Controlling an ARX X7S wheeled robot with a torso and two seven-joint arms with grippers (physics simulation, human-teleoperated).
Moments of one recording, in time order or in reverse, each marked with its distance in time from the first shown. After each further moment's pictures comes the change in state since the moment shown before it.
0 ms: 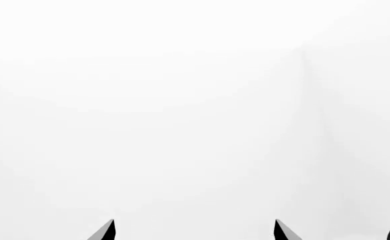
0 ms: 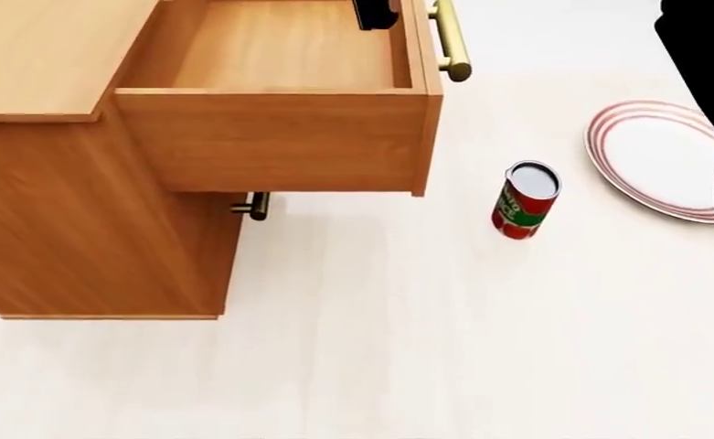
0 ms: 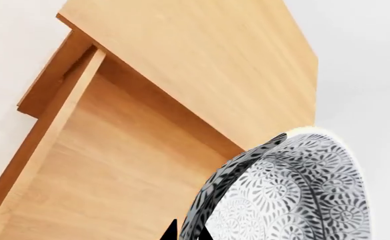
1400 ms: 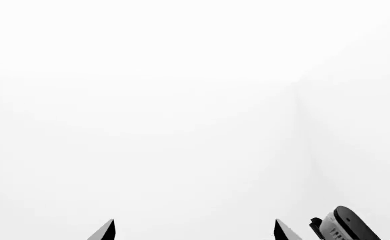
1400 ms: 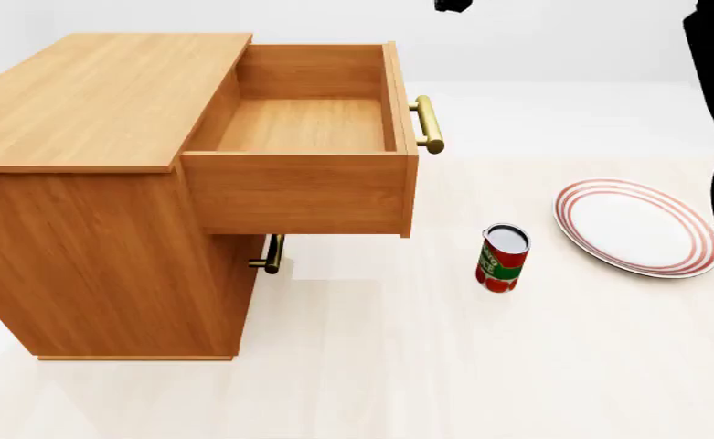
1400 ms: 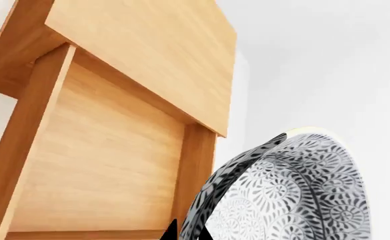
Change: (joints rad) left arm 0.134 0.151 -0.030 -0.075 0.278 0.003 0.169; right arm -0.036 0.034 0.210 0.162 -0.258 0.006 -0.072
